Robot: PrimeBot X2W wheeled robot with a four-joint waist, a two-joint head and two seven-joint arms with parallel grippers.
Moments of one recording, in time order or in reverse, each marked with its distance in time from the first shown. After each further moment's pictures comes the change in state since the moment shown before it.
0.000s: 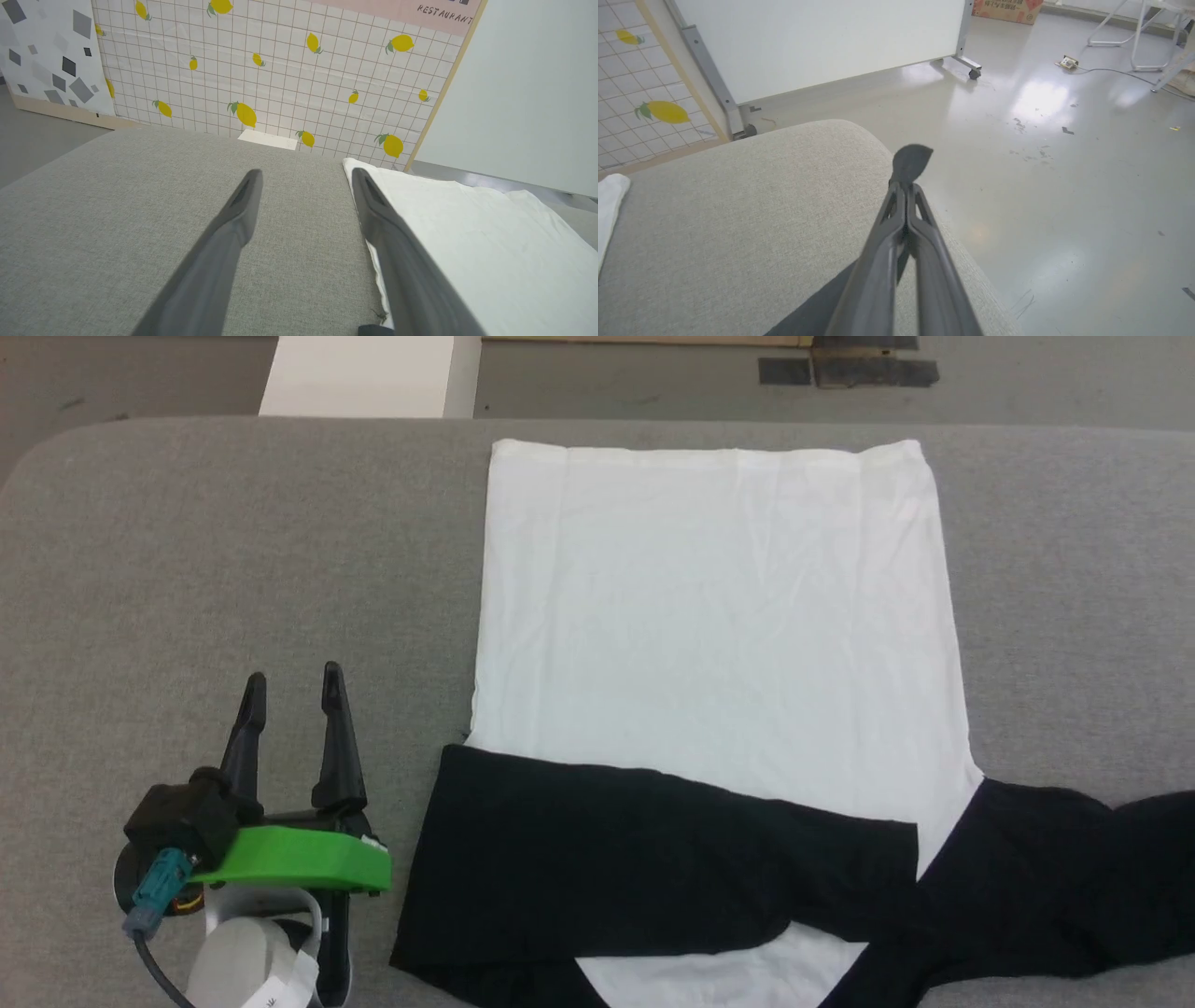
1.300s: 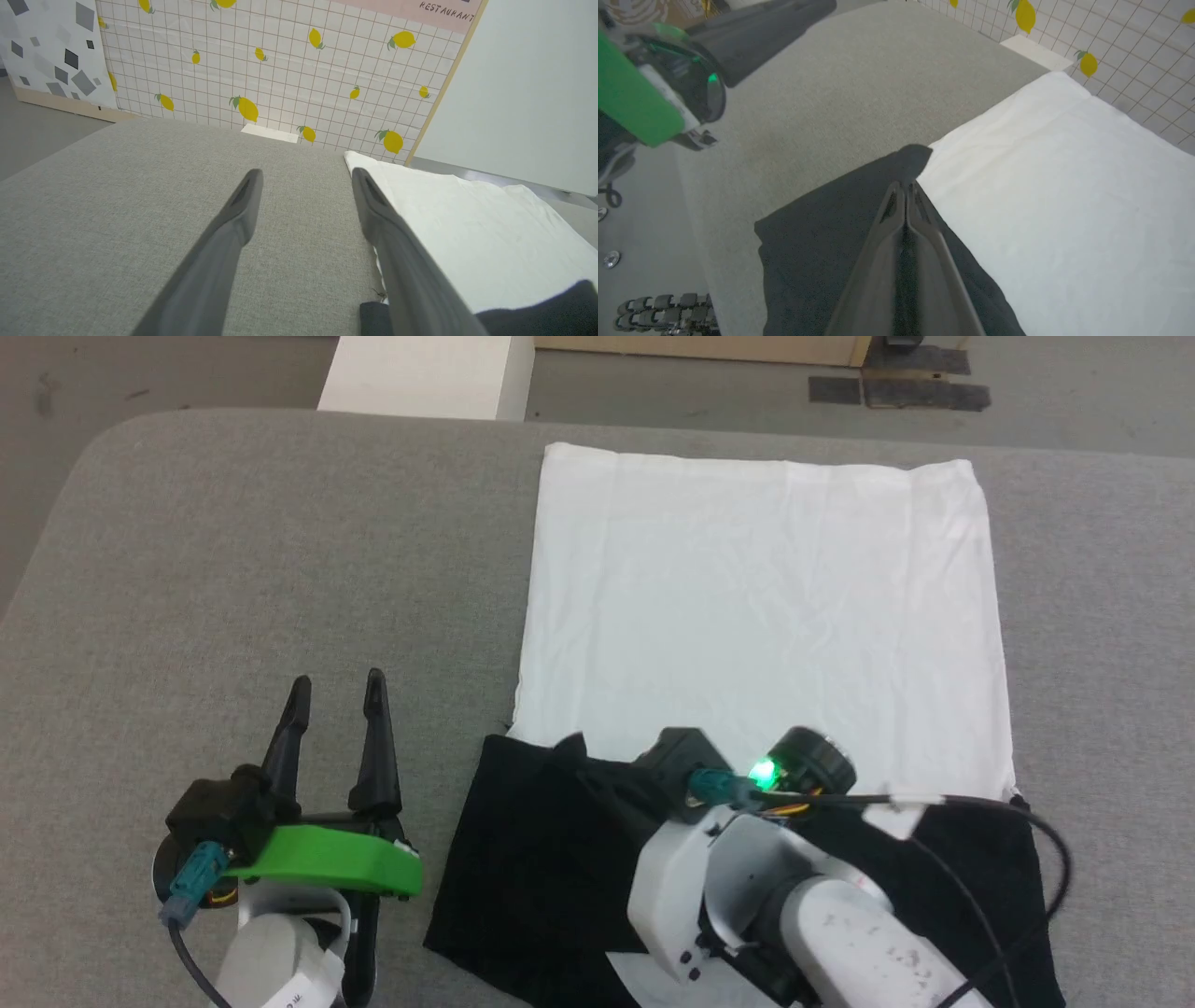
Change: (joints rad) left arm -0.006 -0.010 -0.043 0.037 -0.003 -0.027 0.000; right arm -0.131 0.327 1.366 -0.072 -0.080 0.000 0.029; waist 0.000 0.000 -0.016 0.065
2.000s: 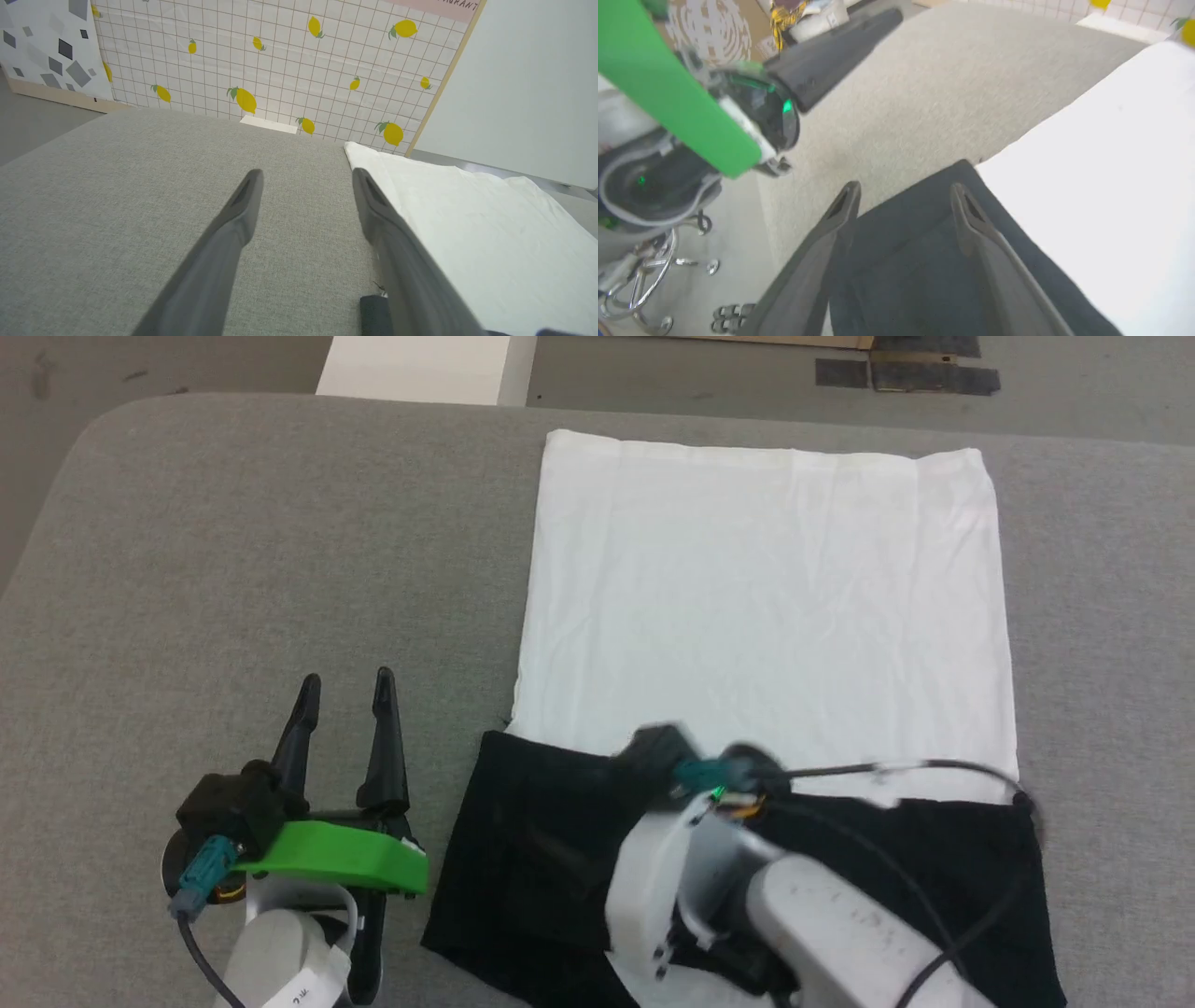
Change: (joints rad) left arm -0.016 -0.003 -0.006 0.023 0.001 -0.002 0.000; right arm -0.114 -0.002 0.174 0.215 0.306 0.000 -0.152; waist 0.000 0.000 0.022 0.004
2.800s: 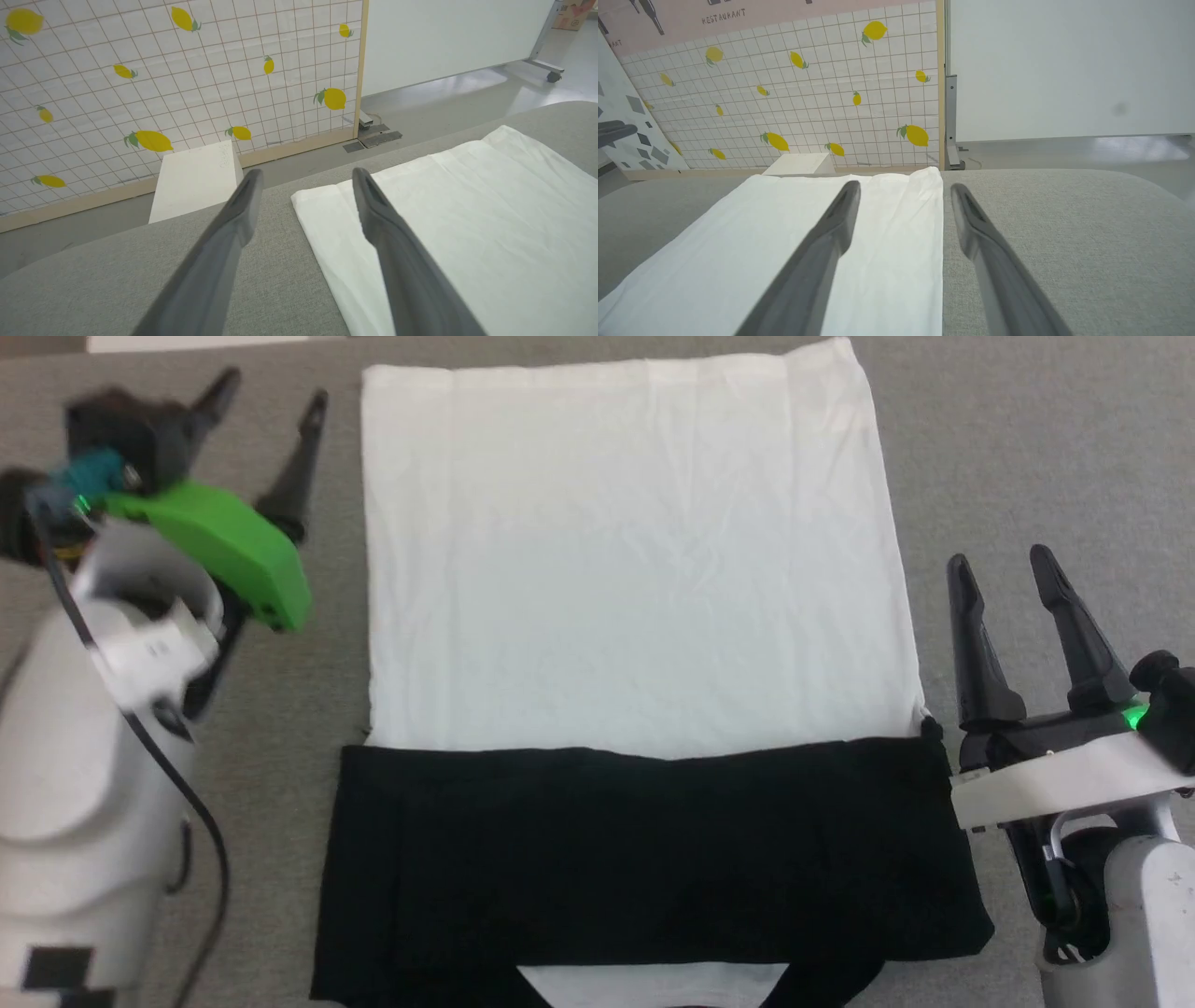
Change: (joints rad) left arm -0.538 0.350 -0.197 0.078 -0.077 -0.044 0.398; right arm 0.254 -0.019 -0.787 -0.405 -0.235 0.000 -0.283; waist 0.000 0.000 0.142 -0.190
